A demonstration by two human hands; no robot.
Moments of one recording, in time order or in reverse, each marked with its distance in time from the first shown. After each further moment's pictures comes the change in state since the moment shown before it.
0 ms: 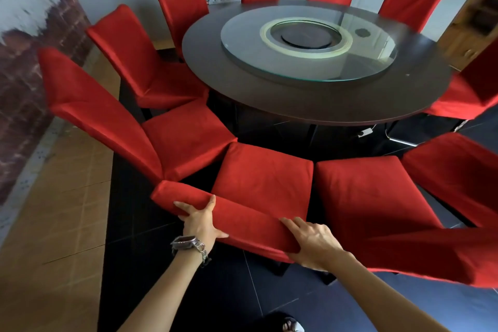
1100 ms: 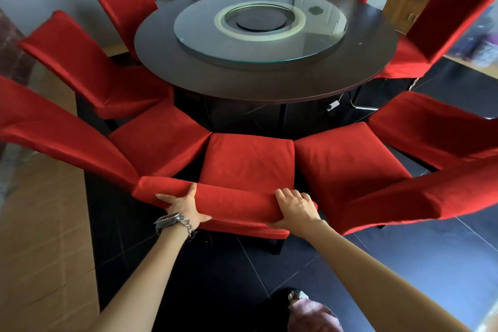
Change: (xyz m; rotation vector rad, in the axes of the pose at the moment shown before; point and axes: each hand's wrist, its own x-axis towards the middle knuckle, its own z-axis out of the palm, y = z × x) left_hand 0.009 0.007 -0.029 0.199 -0.125 0.011; right_hand 0.003 -0.026 -0.004 0.075 0.038 0.322
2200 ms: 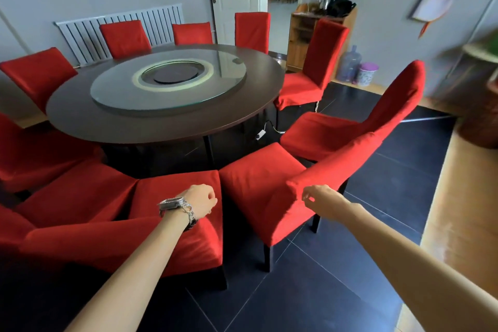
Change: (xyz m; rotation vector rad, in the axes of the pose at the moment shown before) left_hand -0.152 0.225 0.024 0.091 0.158 0.691; right_hand -0.211 0.258 -0.070 0.315 0.082 0.365
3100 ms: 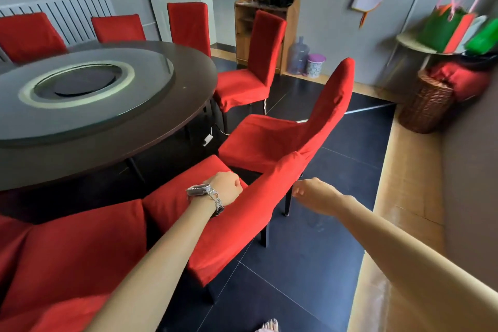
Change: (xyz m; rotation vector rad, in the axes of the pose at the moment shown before) left_hand 0.195 0.310 0.052 0.050 -0.075 0.267; right_hand 0.084 0.237 -0.113 -0.101 -0.011 0.105
